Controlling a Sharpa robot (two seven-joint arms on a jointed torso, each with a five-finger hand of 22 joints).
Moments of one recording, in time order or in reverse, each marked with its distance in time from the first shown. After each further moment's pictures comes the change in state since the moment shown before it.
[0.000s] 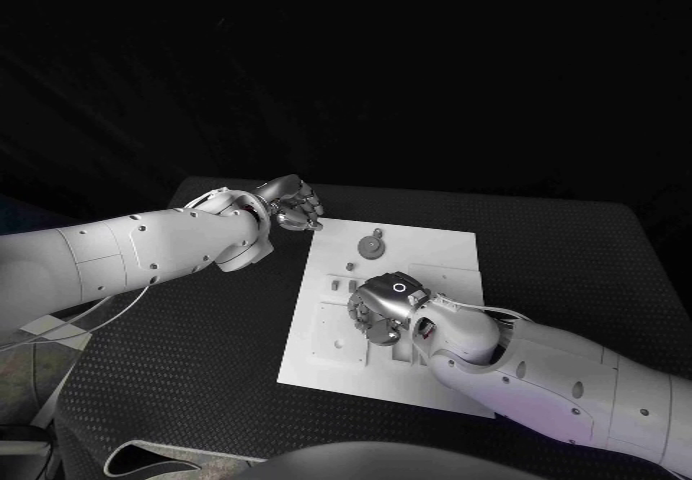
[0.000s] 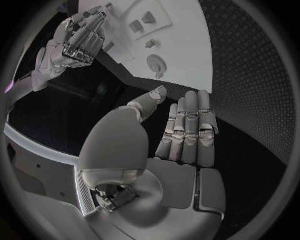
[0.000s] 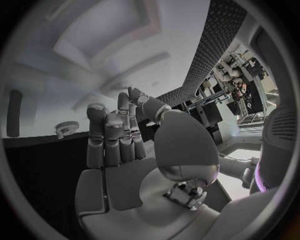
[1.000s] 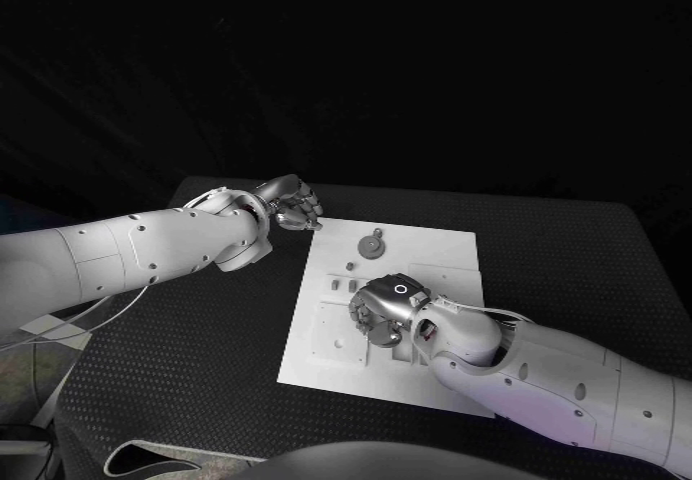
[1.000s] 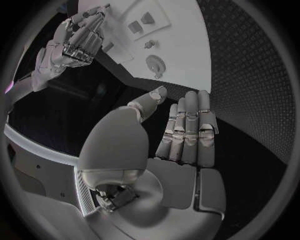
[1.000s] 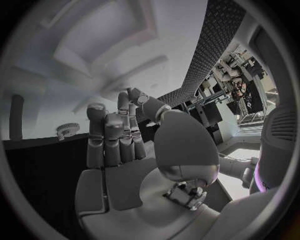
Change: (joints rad) left arm 0.000 -0.003 0.000 0.000 -0.003 0.000 -0.003; left_hand 0.000 0.000 0.000 0.000 0.000 0.000 0.000 0.000 -0.001 0.001 -0.001 0.000 0.000 0.000 0.000 0.000 0.002 0.000 0.000 0.000 0.000 -0.001; right arm -0.002 -0.008 -0.002 0.007 0.002 0.004 -0.002; right_hand 0.000 0.000 0.000 0.000 0.000 -0.002 -0.002 -0.003 0.000 0.000 0.000 0.000 0.000 -0.001 0.001 0.000 0.001 0.000 0.001 0.002 0.000 0.000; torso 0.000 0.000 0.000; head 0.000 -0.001
